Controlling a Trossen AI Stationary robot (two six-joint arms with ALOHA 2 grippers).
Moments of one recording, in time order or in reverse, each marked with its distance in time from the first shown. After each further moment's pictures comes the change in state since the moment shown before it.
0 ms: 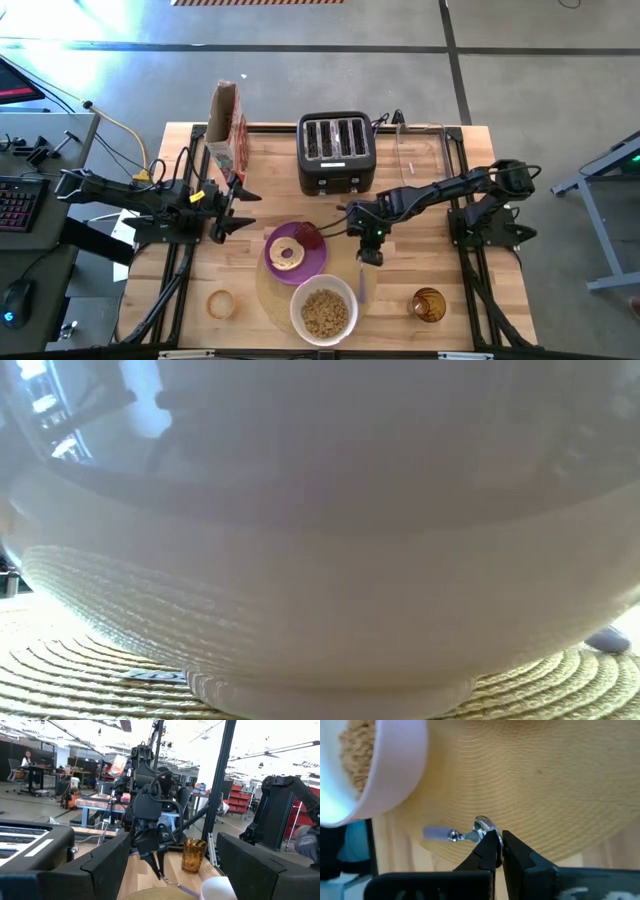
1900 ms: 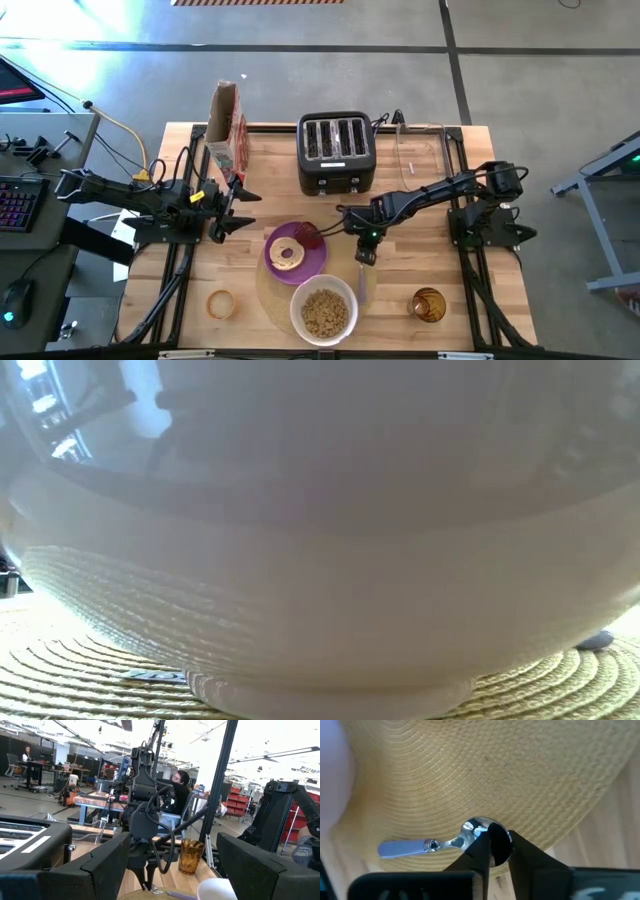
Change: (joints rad) left arm 0.000 0.000 0.001 0.001 0.000 -0.034; right arm 0.000 0.093 -0.001 -0.013 0.124 0.114
